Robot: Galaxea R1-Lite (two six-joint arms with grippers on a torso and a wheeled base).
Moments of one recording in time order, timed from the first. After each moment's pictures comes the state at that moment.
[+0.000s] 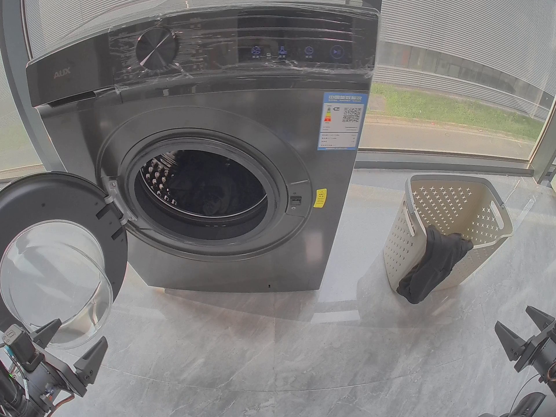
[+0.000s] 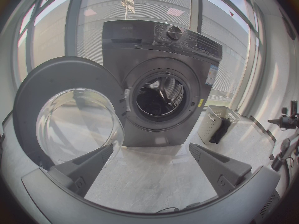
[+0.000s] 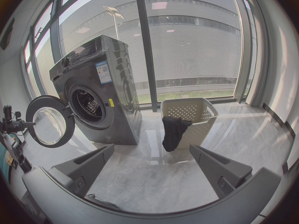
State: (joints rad) left arm -0.63 0.71 -0.02 -0.44 0.50 -0.20; right arm 0.34 0.63 -0.02 -0.38 -0.23 0.15
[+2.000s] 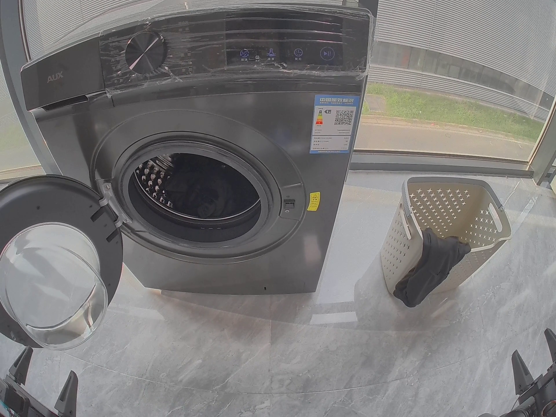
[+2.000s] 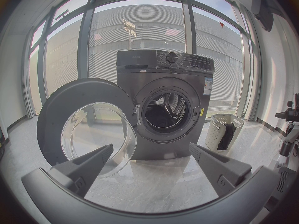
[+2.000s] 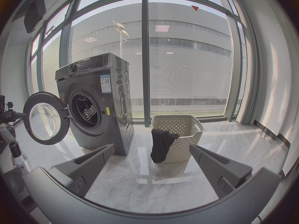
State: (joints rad) left arm 0.00 0.01 -0.02 0.01 -0.03 0.00; right arm 0.01 0.01 -0.02 0.02 0.01 0.00
